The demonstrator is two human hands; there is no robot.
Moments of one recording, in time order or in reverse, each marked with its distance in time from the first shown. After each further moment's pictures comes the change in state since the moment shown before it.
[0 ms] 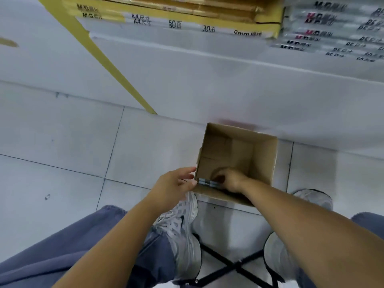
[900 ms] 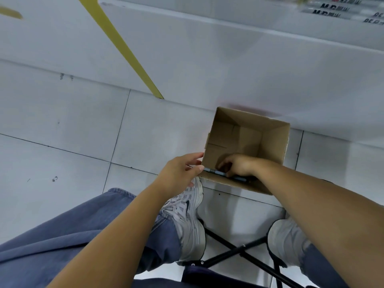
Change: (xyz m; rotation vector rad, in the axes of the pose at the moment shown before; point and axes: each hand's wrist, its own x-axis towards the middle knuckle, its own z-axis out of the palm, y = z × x) left_hand -0.003 -0.001 0.003 0.002 -0.004 0.066; right_hand 0.004 0.002 -0.015 -0.005 -0.178 -0.024
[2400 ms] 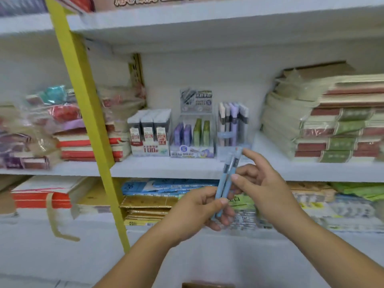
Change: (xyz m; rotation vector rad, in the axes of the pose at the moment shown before) left_hand -0.207 0.346 -0.026 0.005 -0.069 0.884; right_hand -0.462 -0.131 -0.086 0.541 1.308 -1.184
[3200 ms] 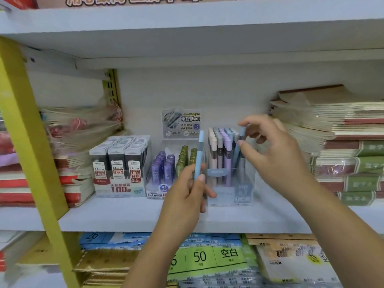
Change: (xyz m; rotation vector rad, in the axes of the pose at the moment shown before) left_hand 0.114 0.012 -0.030 0.069 0.397 0.331; right_hand 0.134 -0.024 -0.051 -0.741 0.224 -0.519
